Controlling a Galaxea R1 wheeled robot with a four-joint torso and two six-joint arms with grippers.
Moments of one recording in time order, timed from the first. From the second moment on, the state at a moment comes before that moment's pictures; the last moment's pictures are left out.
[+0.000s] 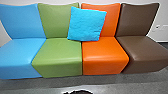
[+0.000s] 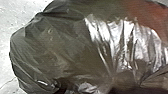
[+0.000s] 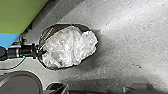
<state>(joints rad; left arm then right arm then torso) 0.74 3.04 -2.71 -0.40 0.51 -0.16 -0.98 1.97 -1.28 -0.03 -0.05 0.36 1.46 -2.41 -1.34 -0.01</state>
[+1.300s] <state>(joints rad) 0.76 3.05 -2.73 -0.42 0.50 -0.15 -0.99 1.97 -1.28 -0.03 -0.05 0.36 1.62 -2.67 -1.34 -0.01</state>
